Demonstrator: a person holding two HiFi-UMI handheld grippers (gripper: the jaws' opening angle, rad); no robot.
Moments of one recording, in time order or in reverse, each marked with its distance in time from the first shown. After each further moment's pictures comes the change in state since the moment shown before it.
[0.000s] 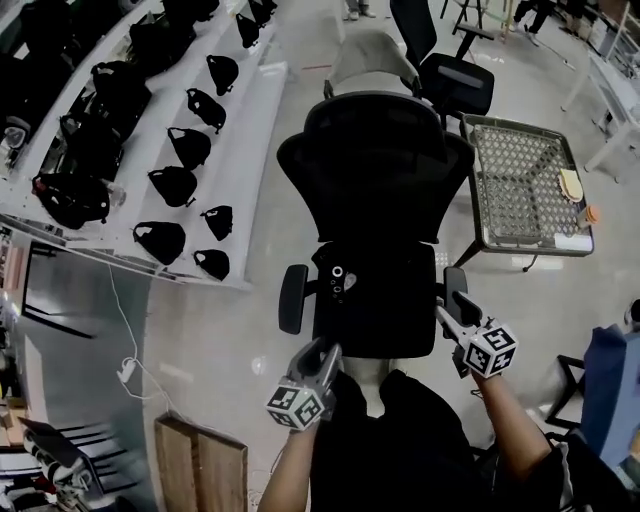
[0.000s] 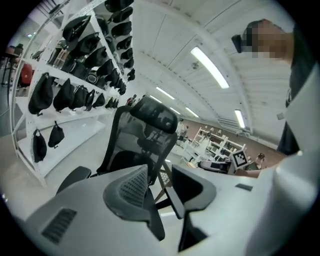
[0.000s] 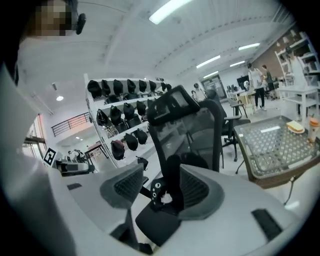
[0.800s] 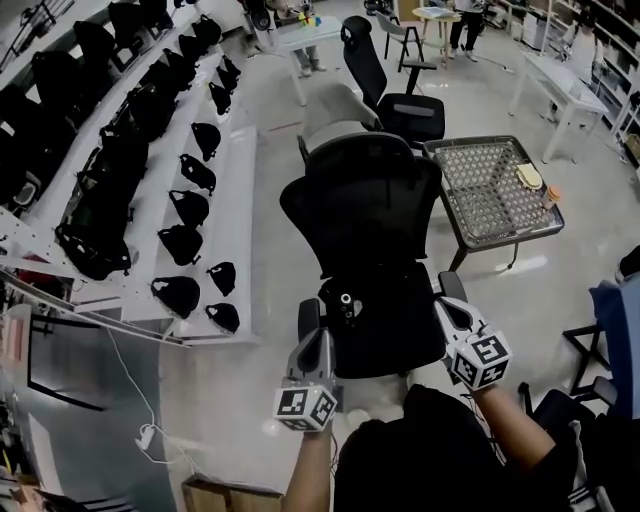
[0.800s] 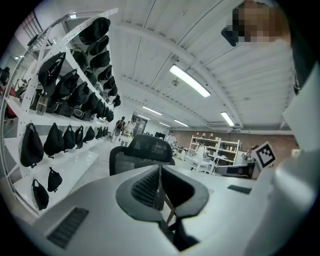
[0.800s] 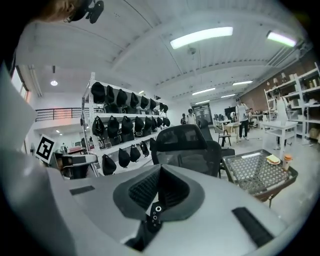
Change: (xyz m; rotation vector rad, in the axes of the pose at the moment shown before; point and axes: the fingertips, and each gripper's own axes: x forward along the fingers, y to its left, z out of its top) left arm -0.068 -0.021 0.144 0.222 -0.193 -0.038; right arm -0.058 0.152 0.092 -0.127 -0.202 -0.239
